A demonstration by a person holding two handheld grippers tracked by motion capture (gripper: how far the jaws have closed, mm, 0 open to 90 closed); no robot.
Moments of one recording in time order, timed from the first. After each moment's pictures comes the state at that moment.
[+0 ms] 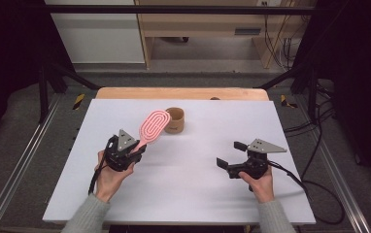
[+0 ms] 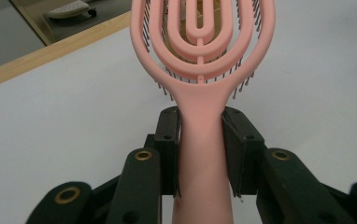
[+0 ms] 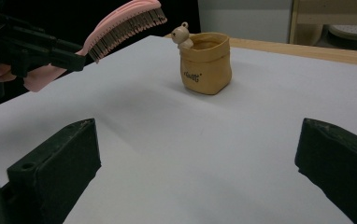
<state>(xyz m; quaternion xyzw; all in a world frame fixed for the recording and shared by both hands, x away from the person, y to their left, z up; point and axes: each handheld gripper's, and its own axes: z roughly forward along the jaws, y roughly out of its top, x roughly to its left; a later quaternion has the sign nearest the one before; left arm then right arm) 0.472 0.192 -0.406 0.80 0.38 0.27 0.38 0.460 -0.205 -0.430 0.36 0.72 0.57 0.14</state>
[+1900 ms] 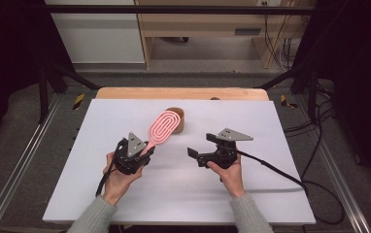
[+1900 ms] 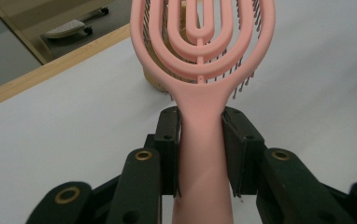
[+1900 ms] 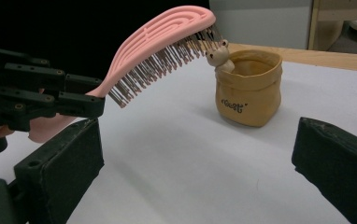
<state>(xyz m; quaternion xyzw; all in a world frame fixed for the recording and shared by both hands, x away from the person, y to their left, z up) 0.464 0.170 -0.408 0.80 0.36 0.29 0.39 0.489 -0.126 -0.420 0.37 0.71 0.58 0.12</state>
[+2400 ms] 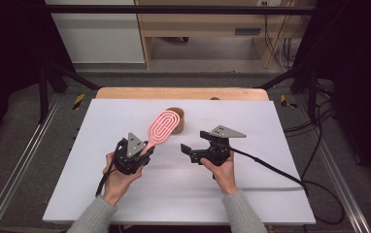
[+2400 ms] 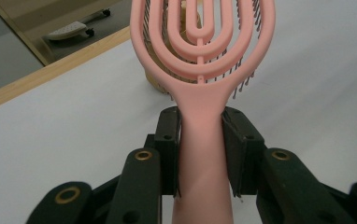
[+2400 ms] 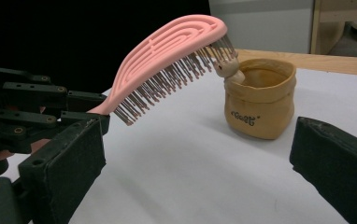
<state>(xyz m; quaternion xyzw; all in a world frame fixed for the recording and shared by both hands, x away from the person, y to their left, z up) 0.463 0.170 -0.407 0.80 0.35 0.29 0.39 0.495 -0.106 -0.415 0.37 0.71 0.59 0.12</state>
